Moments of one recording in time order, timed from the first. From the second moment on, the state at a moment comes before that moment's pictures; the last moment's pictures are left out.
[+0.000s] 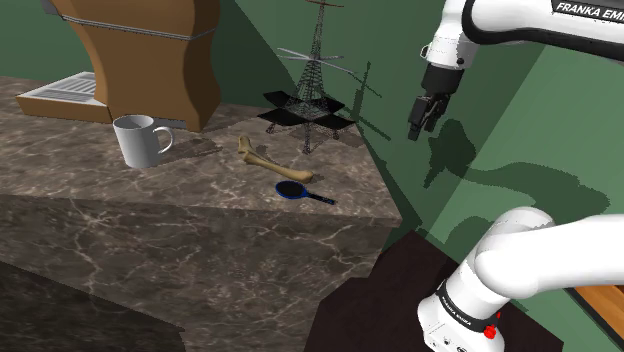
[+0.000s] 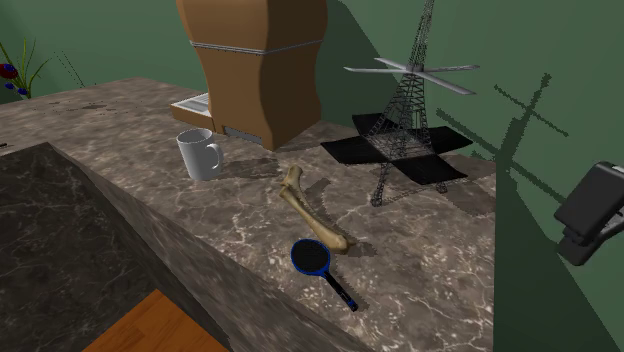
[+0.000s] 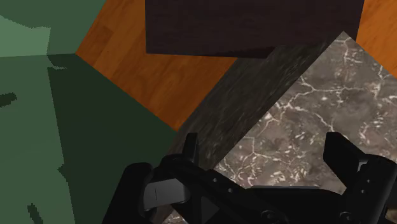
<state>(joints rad) 0.02 -0.78 -0.06 -2.31 -0.07 1.48 -0.10</state>
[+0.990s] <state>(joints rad) 0.11 -0.44 0.08 -2.20 0.07 1.73 0.05</state>
